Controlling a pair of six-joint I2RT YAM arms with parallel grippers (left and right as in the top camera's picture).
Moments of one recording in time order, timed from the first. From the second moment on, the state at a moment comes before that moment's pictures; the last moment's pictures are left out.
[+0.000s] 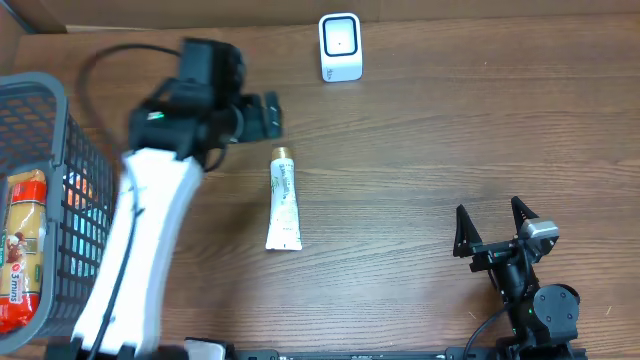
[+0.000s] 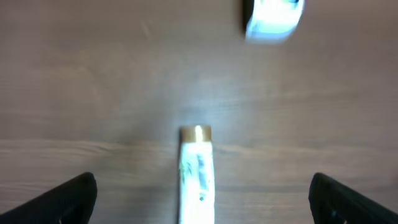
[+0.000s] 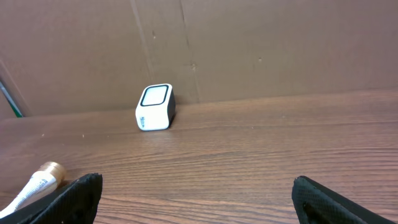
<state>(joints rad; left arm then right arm) -0.16 1.52 1.63 -1.07 0.02 -0.28 0.14 0.01 0.02 -0.03 -0.07 0.17</state>
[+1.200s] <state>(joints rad) 0.86 1.58 1.86 -1.18 -0.05 -0.21 0.14 0.01 0.02 -0.03 -0.07 0.17</state>
